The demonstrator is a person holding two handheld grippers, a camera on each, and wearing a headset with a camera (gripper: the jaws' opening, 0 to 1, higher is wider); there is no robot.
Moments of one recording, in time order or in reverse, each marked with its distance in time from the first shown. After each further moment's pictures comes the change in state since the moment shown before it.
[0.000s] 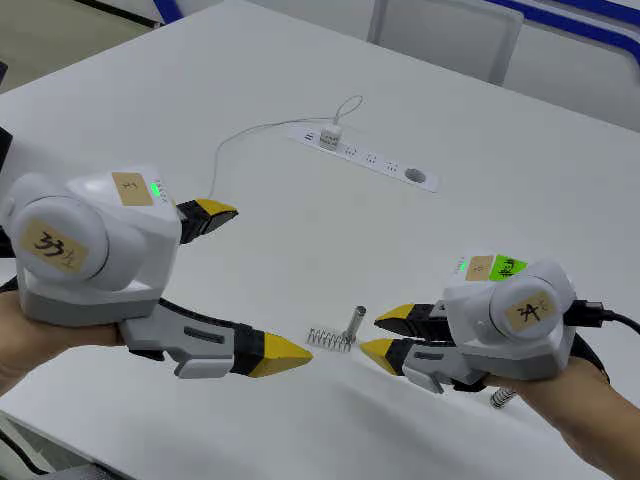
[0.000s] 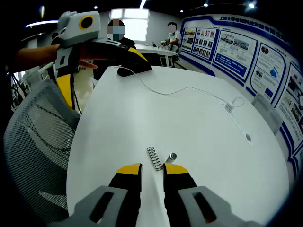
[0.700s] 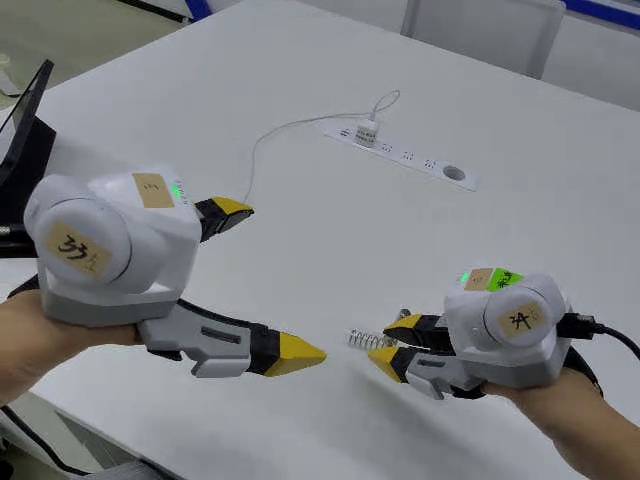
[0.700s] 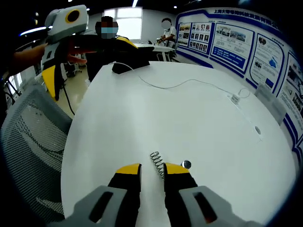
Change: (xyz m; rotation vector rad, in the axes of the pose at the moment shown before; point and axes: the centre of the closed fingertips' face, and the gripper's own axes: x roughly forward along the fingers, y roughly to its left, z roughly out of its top) left arm -0.014 0.016 -0.016 0.011 0.026 0.014; right arm 0.042 0.005 -0.006 0.085 0.018 0.006
